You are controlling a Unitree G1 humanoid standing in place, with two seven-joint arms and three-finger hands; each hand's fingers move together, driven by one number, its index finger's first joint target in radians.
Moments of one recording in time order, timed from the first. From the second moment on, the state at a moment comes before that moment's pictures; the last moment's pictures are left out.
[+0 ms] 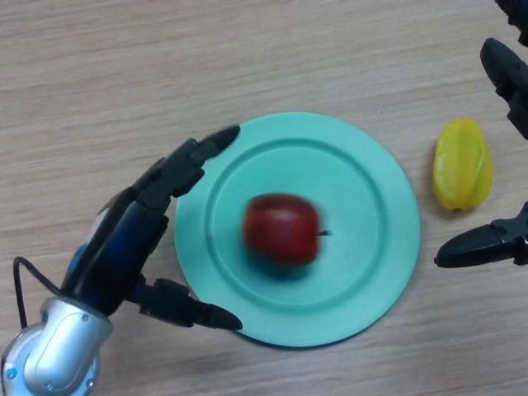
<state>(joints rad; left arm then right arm) 0.04 0.22 -0.05 -0.45 0.31 -0.07 -0.25 -0.17 -0.38 -0.25 -0.88 0.39 0.76 0.10</state>
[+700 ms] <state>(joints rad) 0.06 0.22 0.25 -0.83 -0.20 0.35 -0.23 -0.18 -0.38 -0.24 -0.89 0.39 0.76 0.12</state>
